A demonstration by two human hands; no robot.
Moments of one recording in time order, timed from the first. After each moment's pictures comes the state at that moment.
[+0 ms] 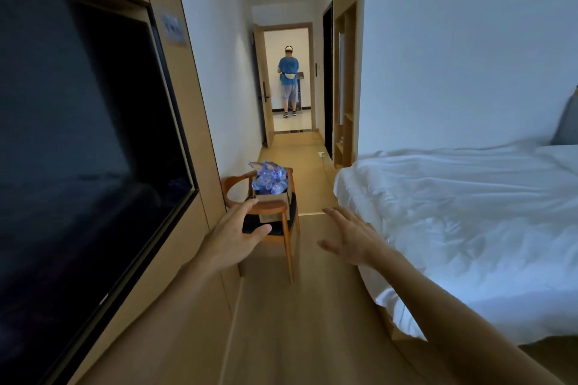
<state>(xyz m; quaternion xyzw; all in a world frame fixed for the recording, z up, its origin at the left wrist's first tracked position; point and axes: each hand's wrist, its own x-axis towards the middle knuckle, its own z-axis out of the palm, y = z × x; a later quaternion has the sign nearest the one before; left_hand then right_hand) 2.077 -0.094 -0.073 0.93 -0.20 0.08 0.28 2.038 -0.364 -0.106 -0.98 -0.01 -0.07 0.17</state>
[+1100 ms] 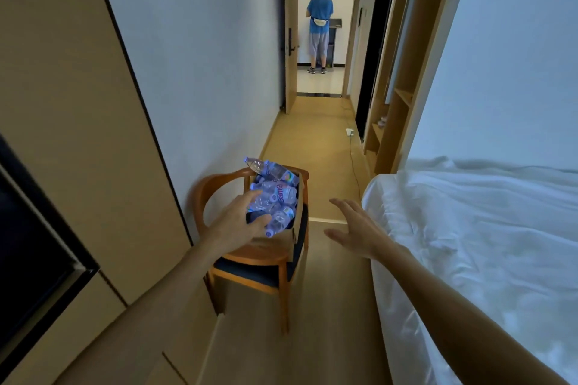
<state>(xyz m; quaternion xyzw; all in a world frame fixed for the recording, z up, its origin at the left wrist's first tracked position) 2.720 -0.235 -0.163 0.92 -0.14 0.01 0.36 2.695 -0.521 -0.181 -0.97 -0.04 -0.01 0.23</state>
